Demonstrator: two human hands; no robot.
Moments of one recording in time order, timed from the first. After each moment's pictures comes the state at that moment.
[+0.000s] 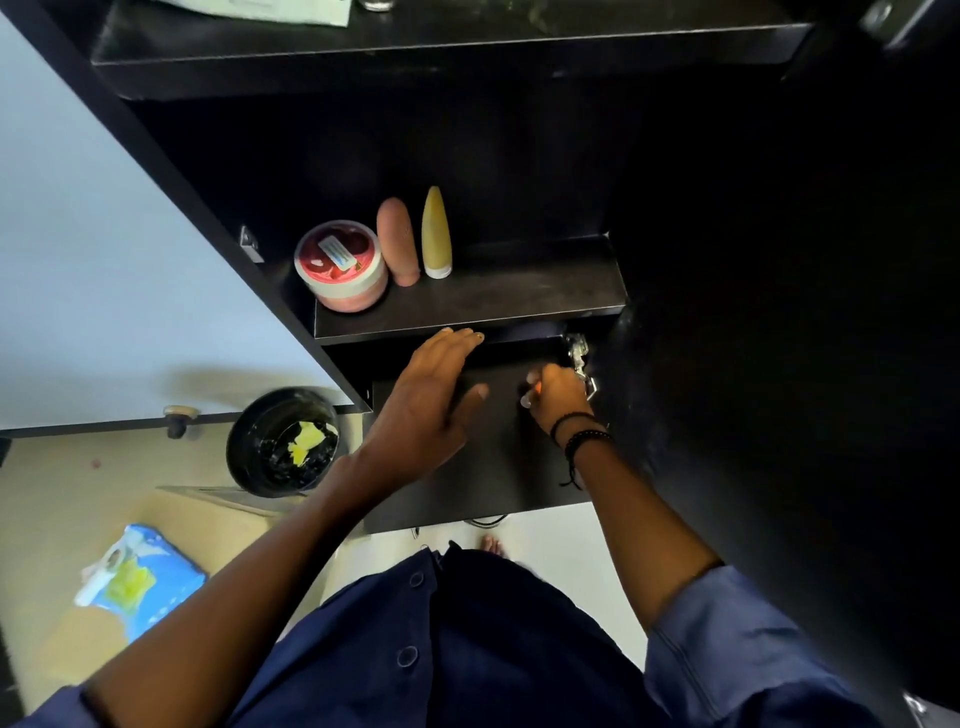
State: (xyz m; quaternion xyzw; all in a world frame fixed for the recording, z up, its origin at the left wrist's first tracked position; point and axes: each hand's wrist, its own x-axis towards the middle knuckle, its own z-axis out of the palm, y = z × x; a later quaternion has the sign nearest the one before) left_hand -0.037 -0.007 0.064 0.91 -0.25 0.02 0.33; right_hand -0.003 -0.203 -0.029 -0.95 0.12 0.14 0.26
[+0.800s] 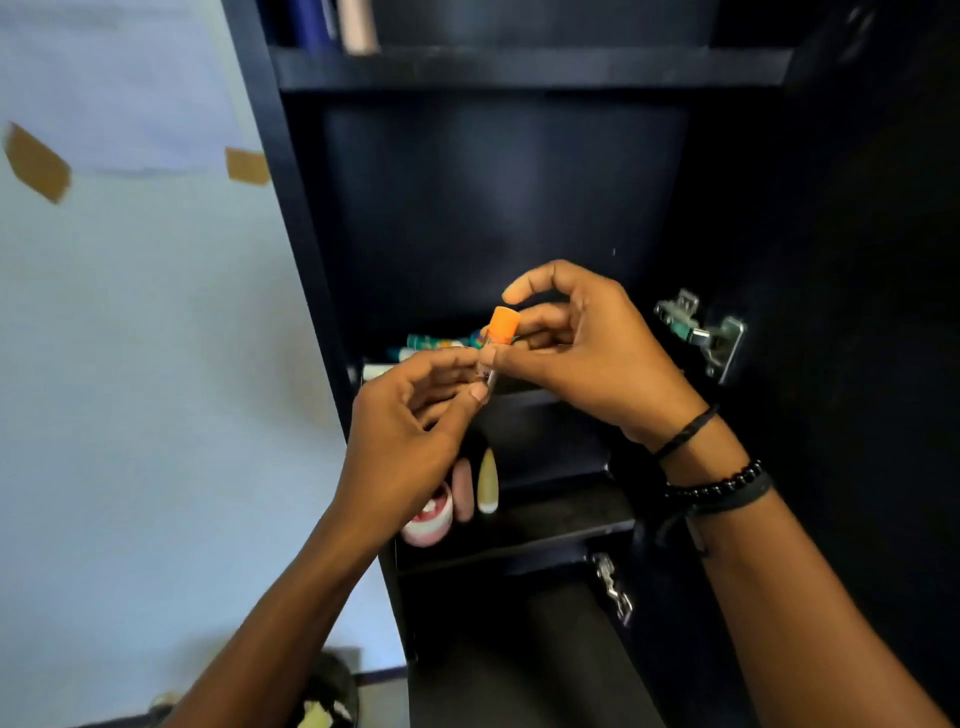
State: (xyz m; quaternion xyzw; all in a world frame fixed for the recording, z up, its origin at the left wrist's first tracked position) left_hand -0.038 0.047 0.328 0.75 -0.22 0.18 0.60; right_hand -0.031 -0.120 0.376 -0.79 -0.16 -0.15 0.57
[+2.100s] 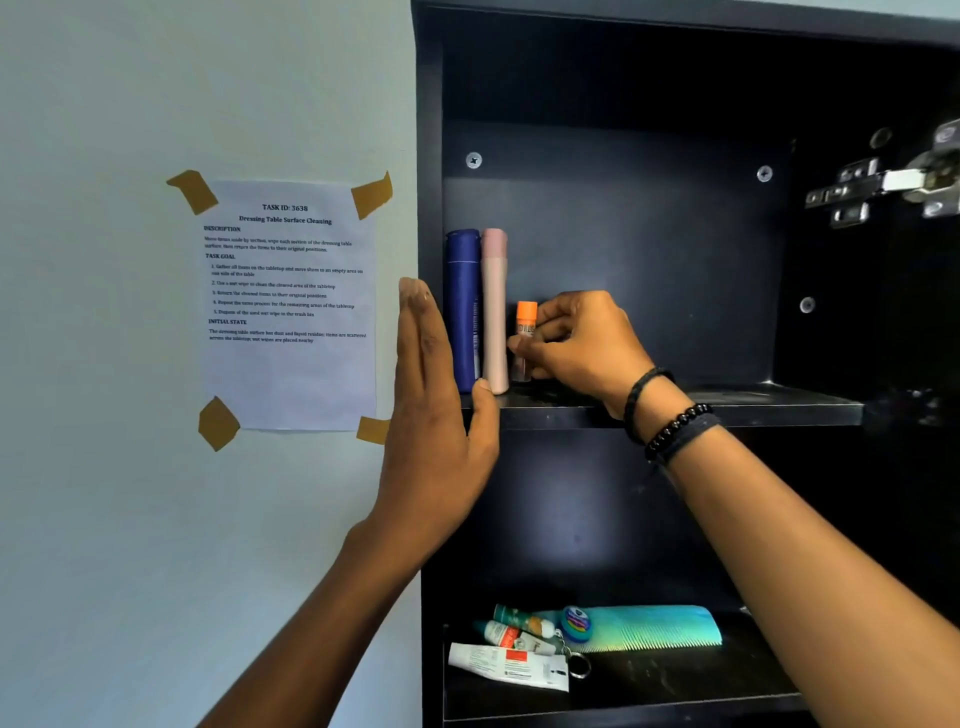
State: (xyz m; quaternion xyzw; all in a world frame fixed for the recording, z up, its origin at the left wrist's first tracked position) left_hand 0.050 0.086 0.505 0.74 -0.21 0.55 0.33; right_hand 0.112 -0.064 0.571 -0.80 -0.16 -0.34 0.47
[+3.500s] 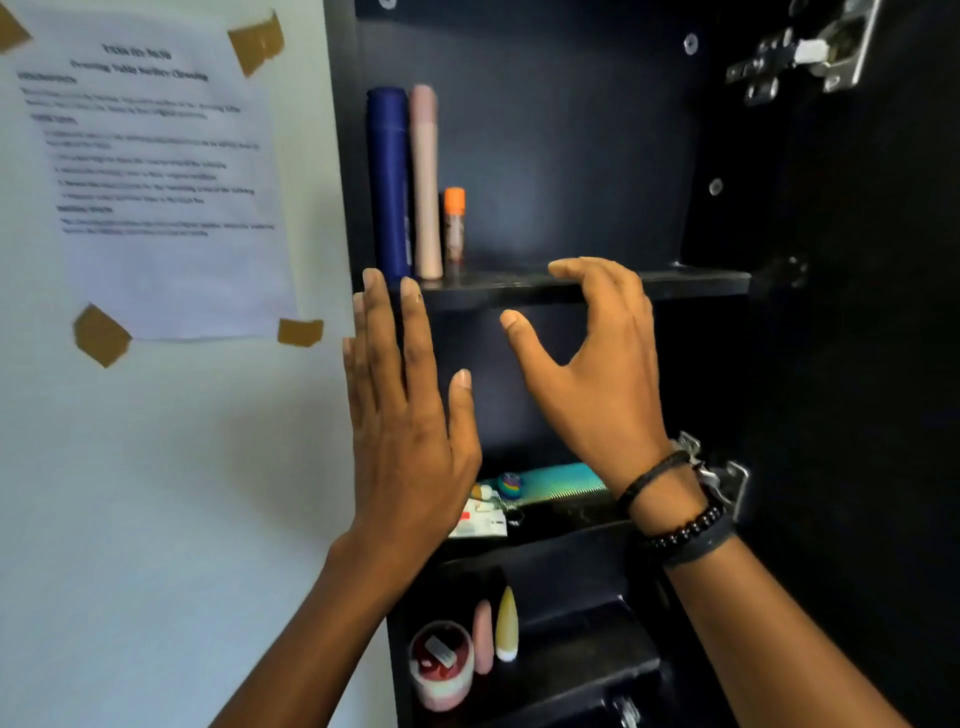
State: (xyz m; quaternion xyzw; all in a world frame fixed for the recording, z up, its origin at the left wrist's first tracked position) left_hand 0.018 0.070 0.426 0.77 -0.21 0.52 0.29; right_hand -0.007 -0.061 0.473 -0.77 -0.06 -0.55 0.33
